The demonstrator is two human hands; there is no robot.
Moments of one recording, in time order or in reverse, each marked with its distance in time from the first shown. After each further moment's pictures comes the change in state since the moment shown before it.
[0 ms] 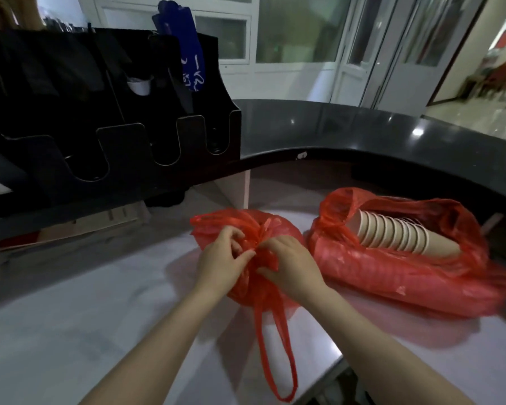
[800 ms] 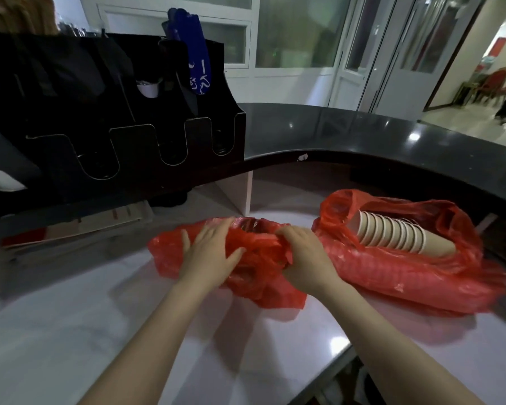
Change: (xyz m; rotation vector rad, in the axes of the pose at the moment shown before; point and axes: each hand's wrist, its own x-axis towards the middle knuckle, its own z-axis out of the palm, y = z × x) left_hand 0.006 -0.017 -0.030 0.459 -0.126 0.080; right_hand -0.005 -0.004 -0.021 0.017 0.057 0.017
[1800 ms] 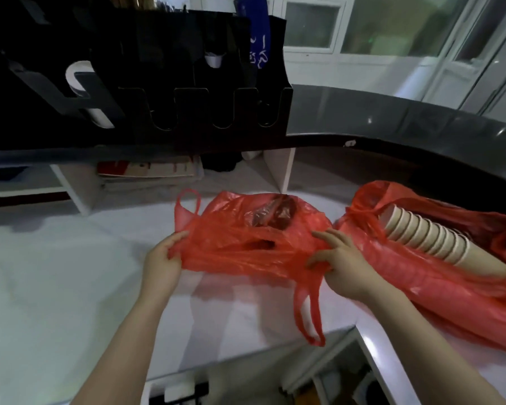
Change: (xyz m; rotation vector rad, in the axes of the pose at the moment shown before) left_hand -0.144 -0.022 -0.003 -0.684 0.486 -0.529; right_hand -0.048 0.060 -0.029 -0.141 -0.435 -0.199
